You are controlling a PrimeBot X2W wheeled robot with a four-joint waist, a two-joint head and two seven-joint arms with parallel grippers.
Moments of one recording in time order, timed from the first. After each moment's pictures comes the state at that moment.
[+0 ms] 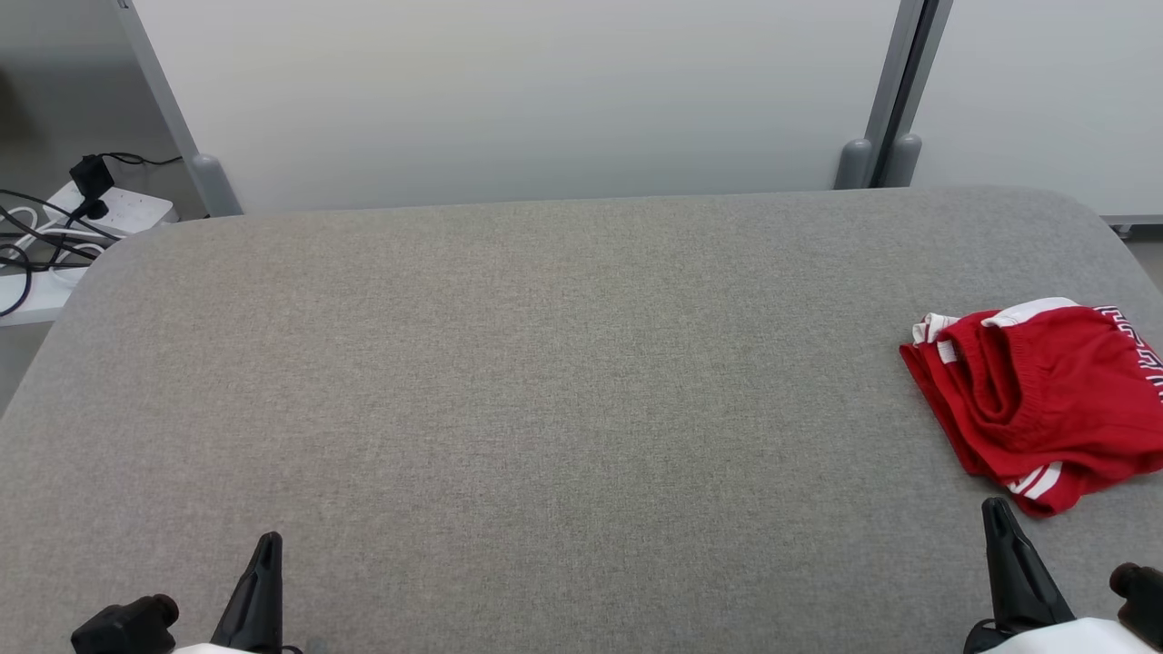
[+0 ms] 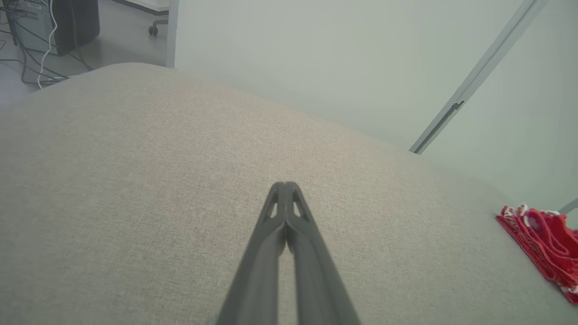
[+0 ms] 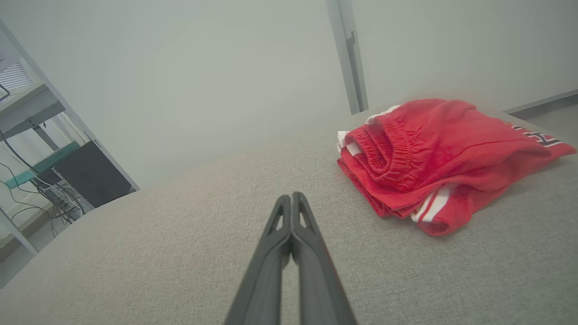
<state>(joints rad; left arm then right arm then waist) 0.11 0.22 -0.12 0.17 -0.66 0.03 -0.14 0.12 -0.03 -0.06 0.10 0.41 0.13 -0.10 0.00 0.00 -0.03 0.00</state>
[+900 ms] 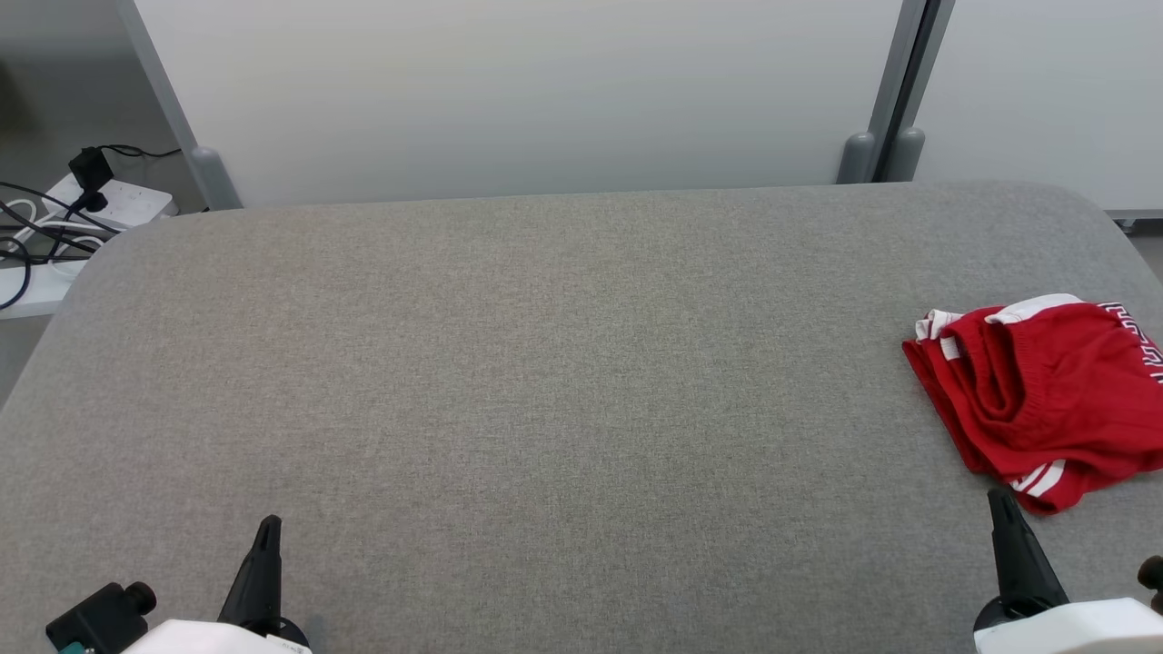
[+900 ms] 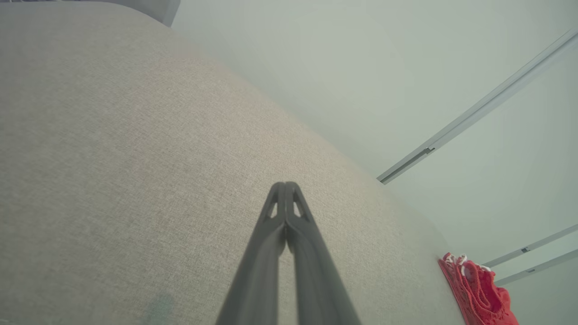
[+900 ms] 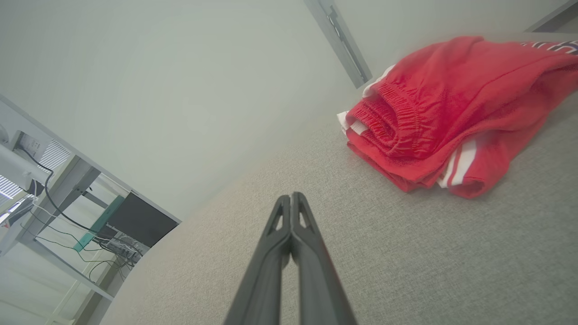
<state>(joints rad) 0.07 0.17 -0.07 0.19 -0.91 -0.01 -0.08 0.07 -0.04 -0.06 0.14 0.73 0.13 -0.06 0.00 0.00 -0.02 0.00</state>
